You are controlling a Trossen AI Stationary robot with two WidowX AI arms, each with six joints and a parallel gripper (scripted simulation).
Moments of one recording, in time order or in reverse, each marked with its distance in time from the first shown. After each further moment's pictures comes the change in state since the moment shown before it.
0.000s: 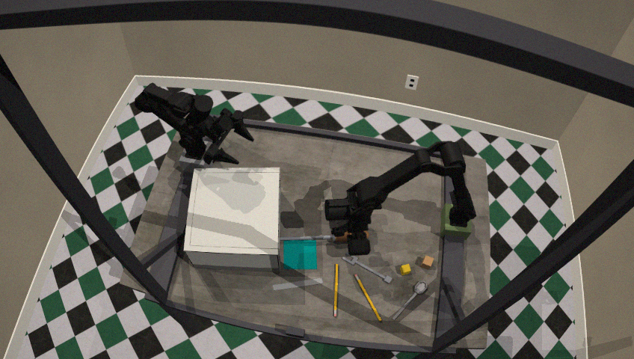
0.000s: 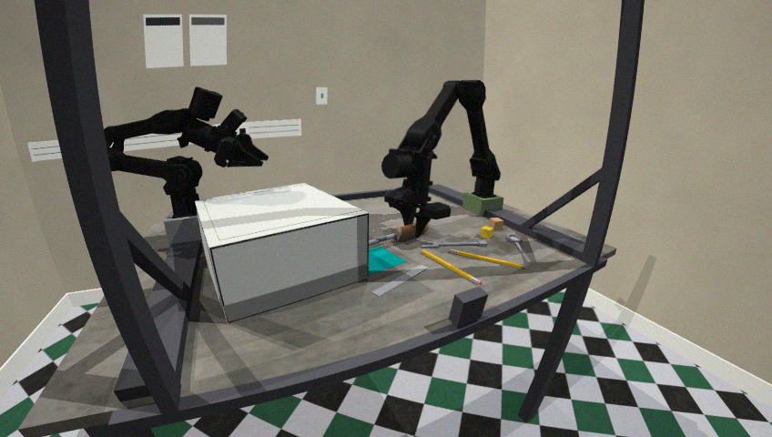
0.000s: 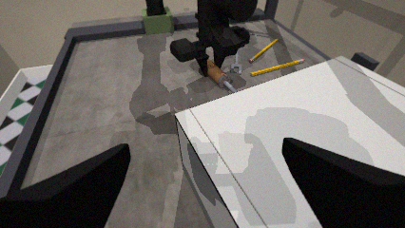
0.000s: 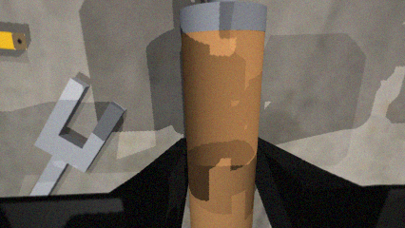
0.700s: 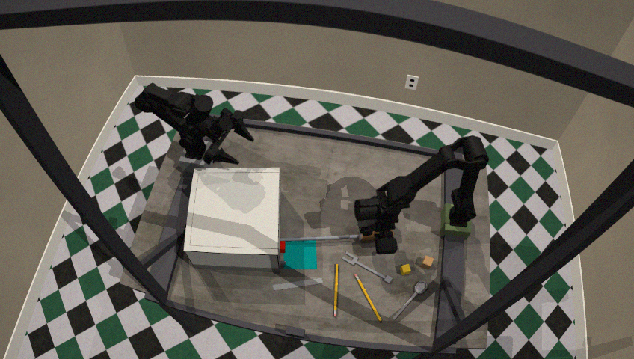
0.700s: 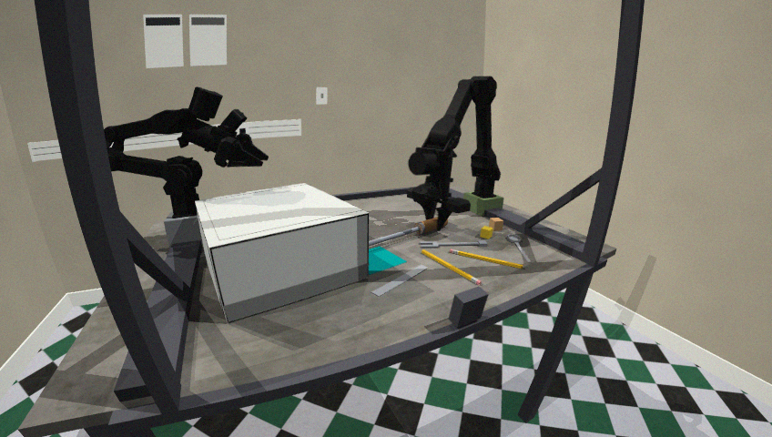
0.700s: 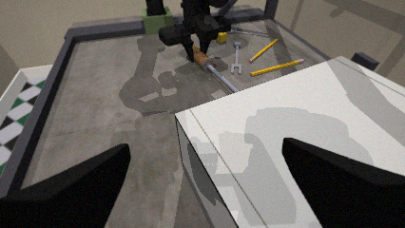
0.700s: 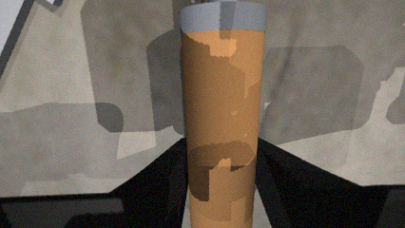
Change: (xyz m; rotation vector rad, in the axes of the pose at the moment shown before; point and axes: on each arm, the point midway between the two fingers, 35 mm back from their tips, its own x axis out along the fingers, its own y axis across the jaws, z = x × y) left arm 0.000 0.000 0.000 0.000 0.000 0.000; right arm -0.005 0.003 -0.081 -0.001 -0.004 0.002
